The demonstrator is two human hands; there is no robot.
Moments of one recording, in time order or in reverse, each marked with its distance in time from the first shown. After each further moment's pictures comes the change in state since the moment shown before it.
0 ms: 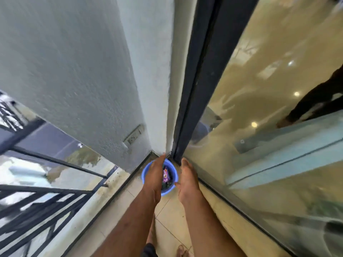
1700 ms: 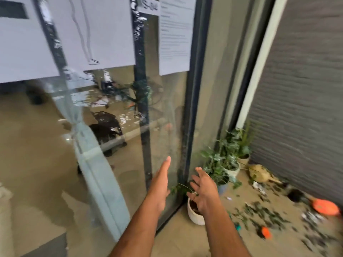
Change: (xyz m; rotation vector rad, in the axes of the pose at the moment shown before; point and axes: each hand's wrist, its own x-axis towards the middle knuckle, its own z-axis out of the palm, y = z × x) left_hand -0.465 -0.114 0.260 1.035 -1.304 0.293; right_hand -0.457 -0.017 -0.365 1.135 0.903 -0.527
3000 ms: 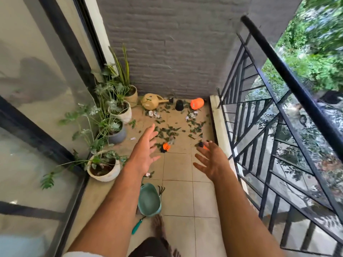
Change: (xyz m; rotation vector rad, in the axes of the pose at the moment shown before) left_hand -0.027 -0.207 0.474 0.295 -0.653 -0.386; right_hand -0.033 -0.054 -0.579 0.459 0.607 0.030
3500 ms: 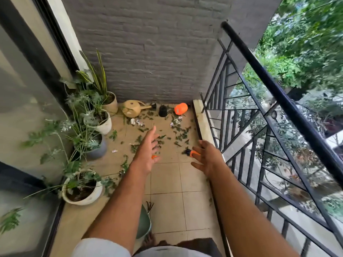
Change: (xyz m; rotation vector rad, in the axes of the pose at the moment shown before) left_hand 0.132 0.047 0.042 0.002 -0.105 -0.065; right_hand 0.071 -0.080 0.045 -0.083 0.135 -0.039
